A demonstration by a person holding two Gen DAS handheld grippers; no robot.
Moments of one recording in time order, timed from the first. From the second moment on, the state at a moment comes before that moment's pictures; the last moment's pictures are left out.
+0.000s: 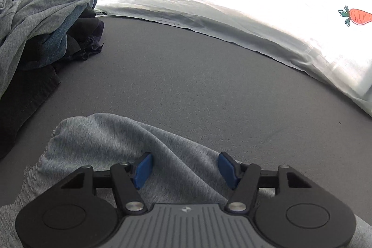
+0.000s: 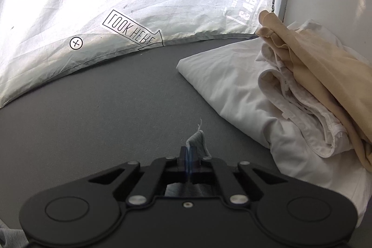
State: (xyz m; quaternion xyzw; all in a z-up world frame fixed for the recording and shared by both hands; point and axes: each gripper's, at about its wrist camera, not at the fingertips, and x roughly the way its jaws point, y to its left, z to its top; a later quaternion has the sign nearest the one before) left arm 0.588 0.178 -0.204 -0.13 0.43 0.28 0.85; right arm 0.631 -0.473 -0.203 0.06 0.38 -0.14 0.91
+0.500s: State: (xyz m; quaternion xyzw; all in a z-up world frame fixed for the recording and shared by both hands) left arm 0.595 0.214 -0.184 -0.12 0.37 0.30 0.87; right arm 0.724 -0.499 -0.135 0.05 0.26 -0.14 0.95
